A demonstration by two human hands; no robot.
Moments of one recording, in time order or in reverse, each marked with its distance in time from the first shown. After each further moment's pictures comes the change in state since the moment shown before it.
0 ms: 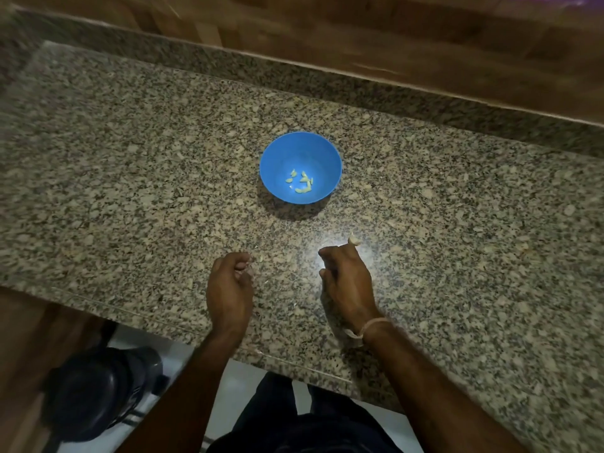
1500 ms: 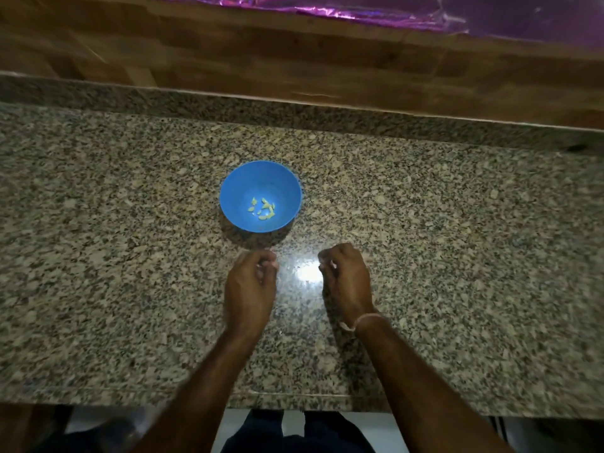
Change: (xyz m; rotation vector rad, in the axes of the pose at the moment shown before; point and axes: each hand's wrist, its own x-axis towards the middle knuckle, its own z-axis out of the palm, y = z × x) left_hand 0.029 0.075 0.027 -0.141 -0.191 0.307; right_hand 0.020 0.009 -0.024 -0.063 0.302 0.075
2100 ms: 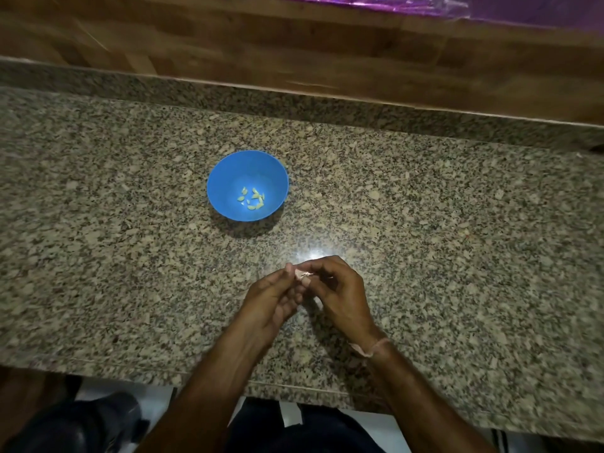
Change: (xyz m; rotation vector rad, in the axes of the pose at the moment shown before) left_hand -0.040 0.046 0.040 -1.063 -0.342 -0.864; right_hand -0.029 -0.008 -0.053 0.695 -0.237 0.142
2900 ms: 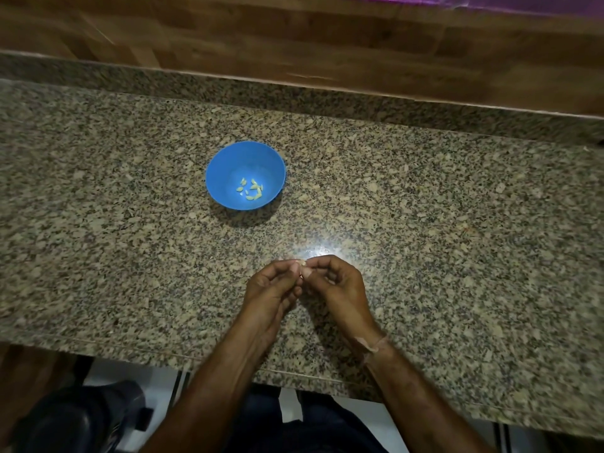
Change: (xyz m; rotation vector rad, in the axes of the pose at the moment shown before) left_hand -0.026 -0.017 0.015 0.036 0.006 0.151; right_hand -0.018 0.005 -0.008 0.305 0.015 0.275
